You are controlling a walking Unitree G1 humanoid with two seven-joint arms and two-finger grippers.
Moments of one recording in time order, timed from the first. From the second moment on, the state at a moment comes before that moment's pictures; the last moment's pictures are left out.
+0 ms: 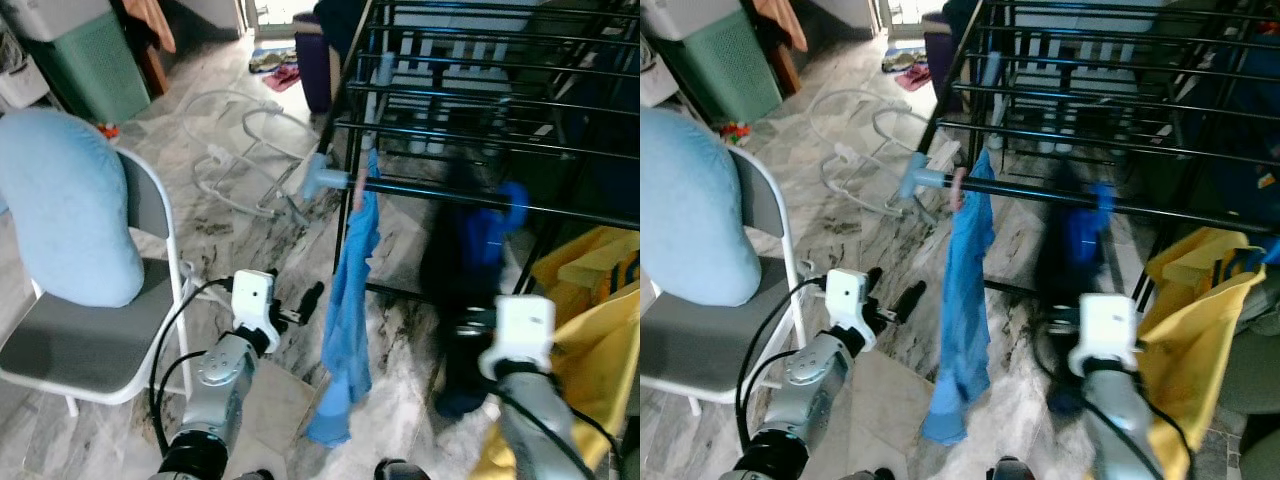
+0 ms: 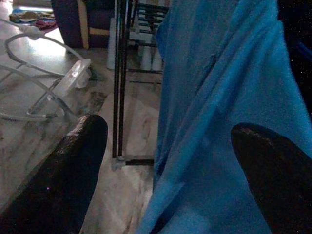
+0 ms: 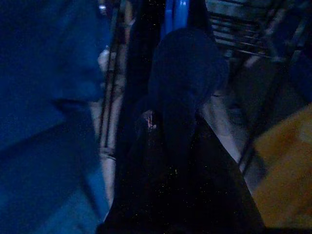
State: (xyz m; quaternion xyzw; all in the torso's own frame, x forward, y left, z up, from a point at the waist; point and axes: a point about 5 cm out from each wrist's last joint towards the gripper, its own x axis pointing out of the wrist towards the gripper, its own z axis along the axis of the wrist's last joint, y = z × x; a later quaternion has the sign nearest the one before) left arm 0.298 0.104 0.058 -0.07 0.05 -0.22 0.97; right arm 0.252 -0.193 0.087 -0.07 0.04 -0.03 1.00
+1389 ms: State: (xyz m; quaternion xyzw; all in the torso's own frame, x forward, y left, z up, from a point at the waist) left arm 0.288 0.104 0.048 -0.07 0.07 -0.27 0.96; right arm 0.275 -0.180 0.084 0.06 0.11 -0.07 0.99
